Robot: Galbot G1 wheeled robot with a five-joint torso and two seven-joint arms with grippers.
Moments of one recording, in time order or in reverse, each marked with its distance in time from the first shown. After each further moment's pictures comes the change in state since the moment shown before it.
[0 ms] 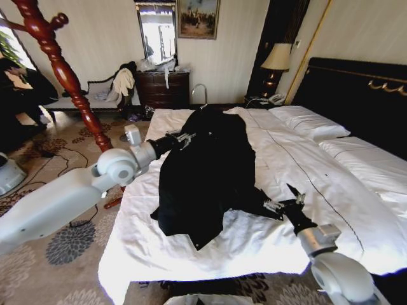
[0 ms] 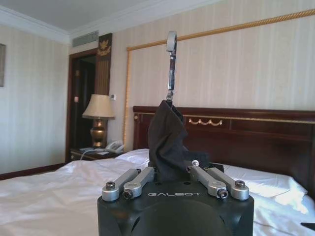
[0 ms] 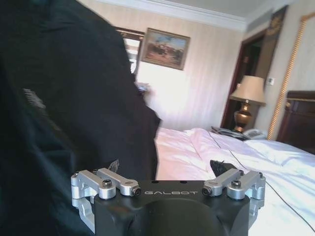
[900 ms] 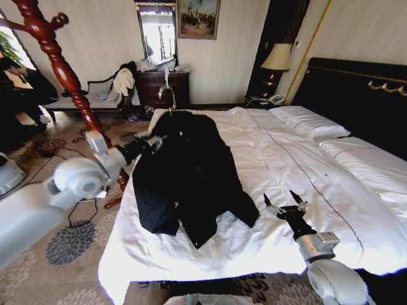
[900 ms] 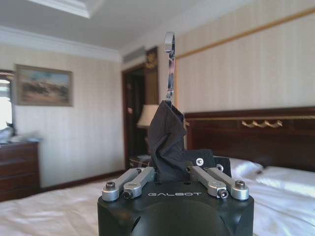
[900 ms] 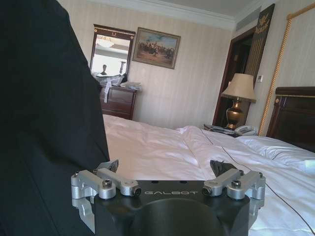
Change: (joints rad) left arm 0.201 0.113 -0.354 -0.065 0.011 0.086 -0.130; right arm 0.008 0.038 0.004 -0.016 -0.017 0.009 -0.006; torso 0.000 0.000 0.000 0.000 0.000
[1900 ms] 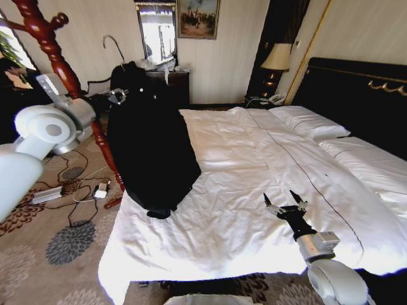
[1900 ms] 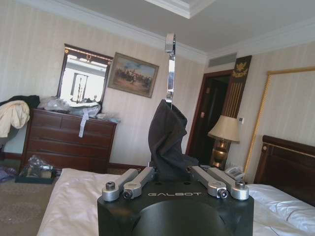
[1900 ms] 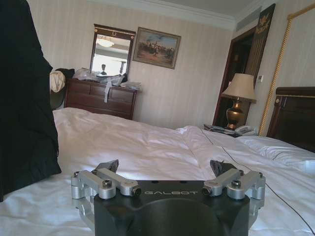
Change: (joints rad) left arm -0.294 -0.117 0.008 0.319 -0.244 0.201 -0.228; right arm 0.000 -0.002 0.000 0.002 0.002 -0.002 0.002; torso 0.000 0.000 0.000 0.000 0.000
